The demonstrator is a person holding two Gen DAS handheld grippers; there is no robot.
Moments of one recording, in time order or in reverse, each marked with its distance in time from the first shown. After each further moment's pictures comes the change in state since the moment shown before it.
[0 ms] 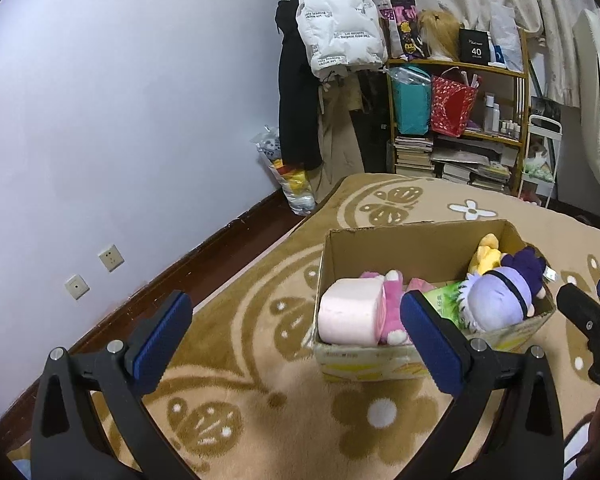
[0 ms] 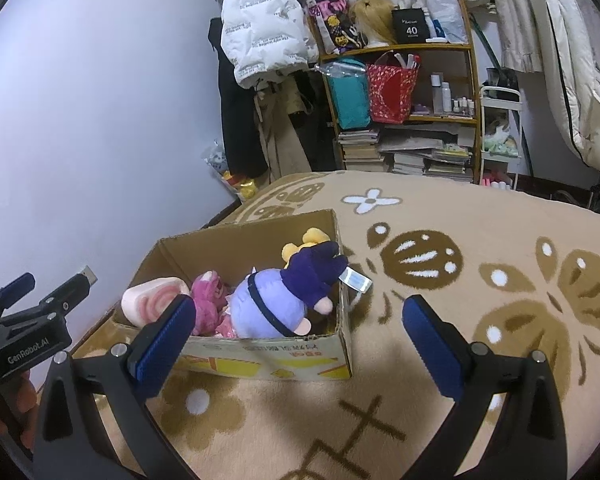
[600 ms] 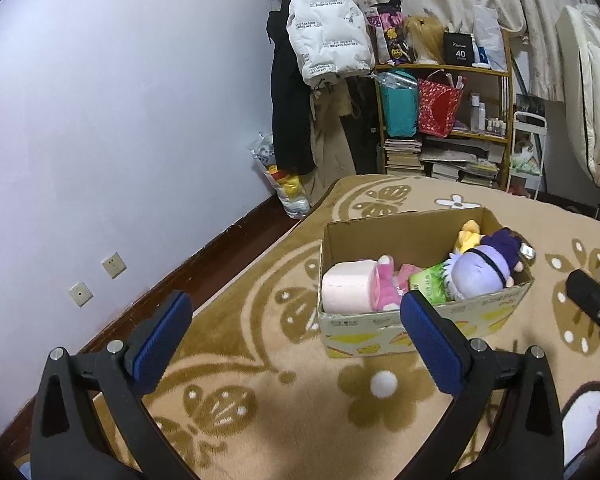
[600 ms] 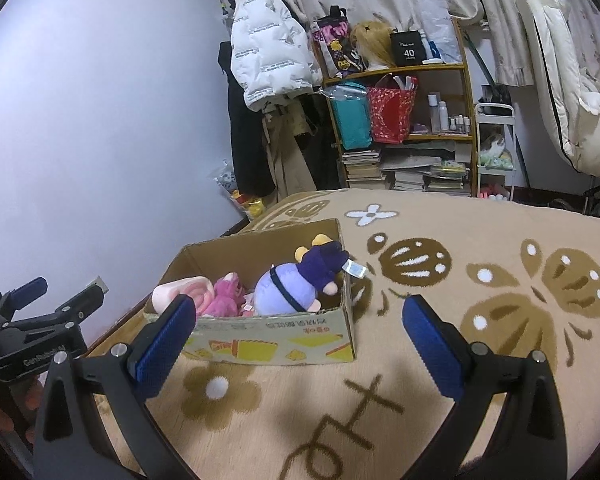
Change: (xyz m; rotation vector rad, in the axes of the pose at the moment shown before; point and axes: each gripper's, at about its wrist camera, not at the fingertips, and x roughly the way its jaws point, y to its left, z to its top) left arm -0.044 0.007 -0.016 0.033 -0.027 -0.026; right arm -0.050 0.008 -0.017 -0.006 -0.075 0.017
